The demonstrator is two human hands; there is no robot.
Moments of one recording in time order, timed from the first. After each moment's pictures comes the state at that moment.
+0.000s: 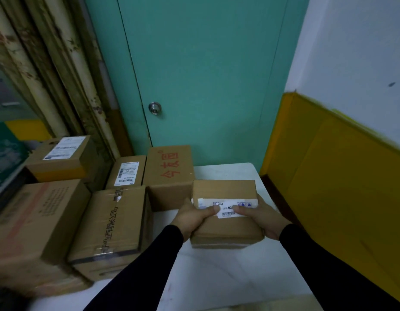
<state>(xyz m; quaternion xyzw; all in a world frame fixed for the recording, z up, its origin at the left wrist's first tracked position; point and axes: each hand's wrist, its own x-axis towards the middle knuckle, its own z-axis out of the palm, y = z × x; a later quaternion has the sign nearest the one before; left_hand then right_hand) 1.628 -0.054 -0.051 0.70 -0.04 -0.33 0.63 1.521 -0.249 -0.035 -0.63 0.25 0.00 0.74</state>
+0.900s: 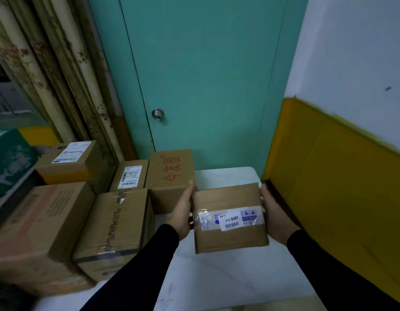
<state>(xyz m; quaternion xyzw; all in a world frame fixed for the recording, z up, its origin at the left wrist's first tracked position) 1.609 -0.048 0.001 0.62 0.06 -0.34 0.71 1.503 -0.265 -0.030 -0.57 0.26 -0.05 0.78</state>
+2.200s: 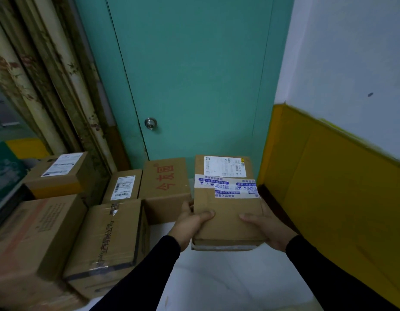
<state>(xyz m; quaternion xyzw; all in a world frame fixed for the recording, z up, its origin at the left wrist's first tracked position) 1.602 -0.066 -0.009 0.67 -0.05 -0.31 0.67 1.495 -0.270 -0.029 -0.59 0.26 -0.04 0.76</state>
